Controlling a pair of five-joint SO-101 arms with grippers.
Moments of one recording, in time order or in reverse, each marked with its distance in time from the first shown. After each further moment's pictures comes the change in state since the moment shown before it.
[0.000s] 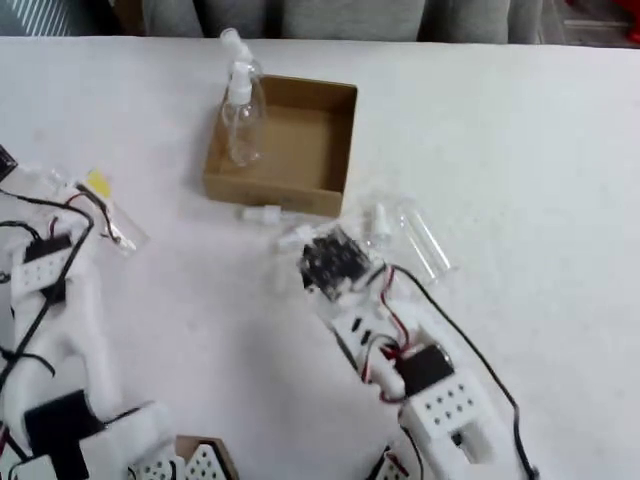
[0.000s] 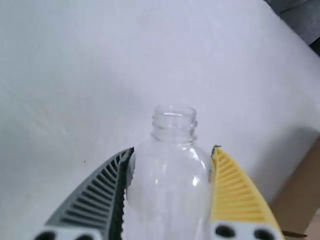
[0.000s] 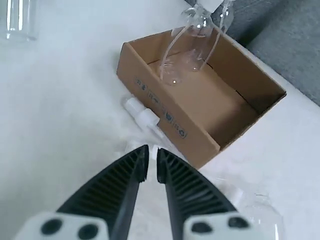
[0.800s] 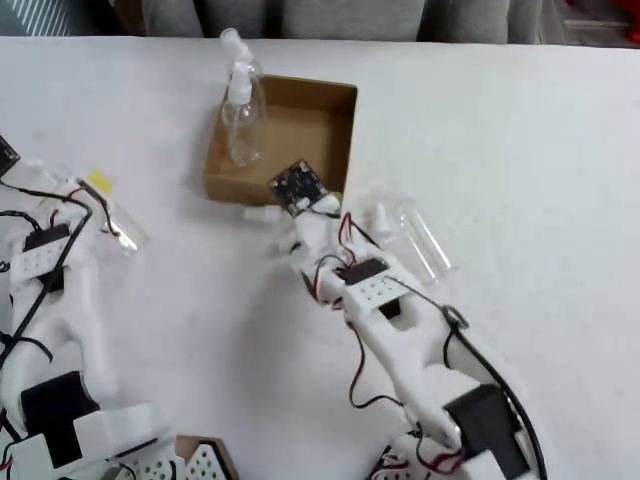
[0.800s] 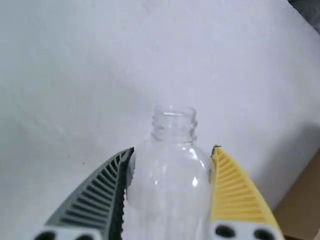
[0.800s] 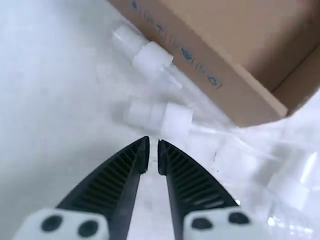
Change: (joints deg) left arm 0.0 5.8 -4.2 1.2 0.0; right arm 1.6 54.7 -25.5 -4.2 -8.8
